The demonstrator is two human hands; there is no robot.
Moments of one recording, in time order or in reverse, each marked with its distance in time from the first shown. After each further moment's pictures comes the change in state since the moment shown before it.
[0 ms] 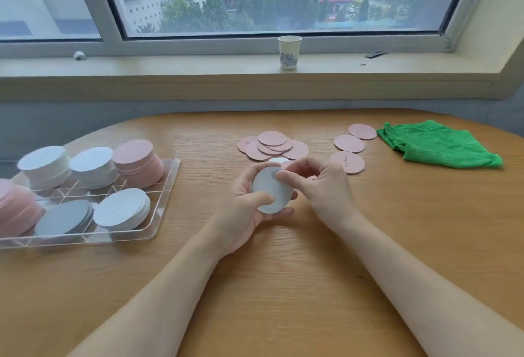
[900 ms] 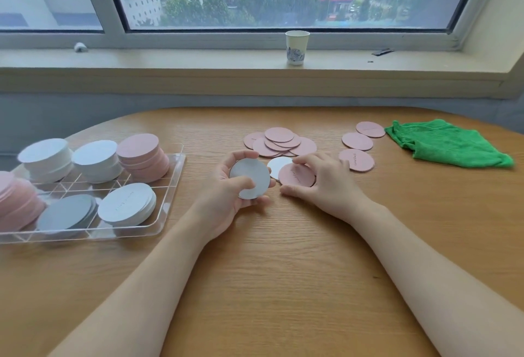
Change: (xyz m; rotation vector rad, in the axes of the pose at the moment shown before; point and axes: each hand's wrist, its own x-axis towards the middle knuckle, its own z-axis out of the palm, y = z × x) left_hand 0.001 0.024 -0.034 0.019 0.169 -0.054; right_hand 0.025 0.032 -0.006 -0.834 -0.179 -0.120
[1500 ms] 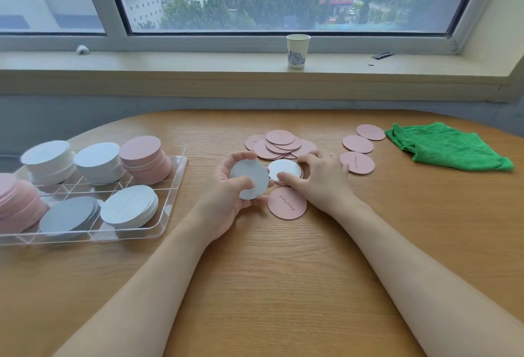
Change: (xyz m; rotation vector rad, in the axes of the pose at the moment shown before) left_hand 0.003 0.000 -0.001 0.005 0.036 0.030; right_hand 0.018 -0.013 0.013 -0.076 0.022 0.206
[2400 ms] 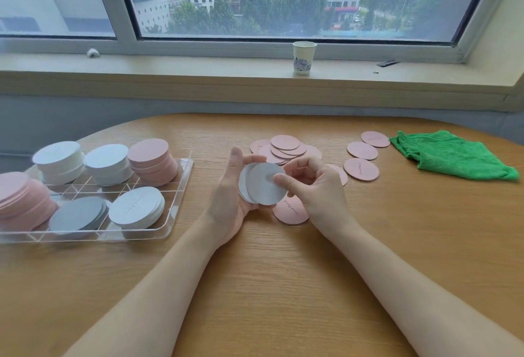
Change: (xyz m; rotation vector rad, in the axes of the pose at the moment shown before) left_hand -0.001 -0.001 0.008 -0.016 0.010 0.077; right_hand -0.039 -0.034 -0.012 1.068 0.022 -0.038
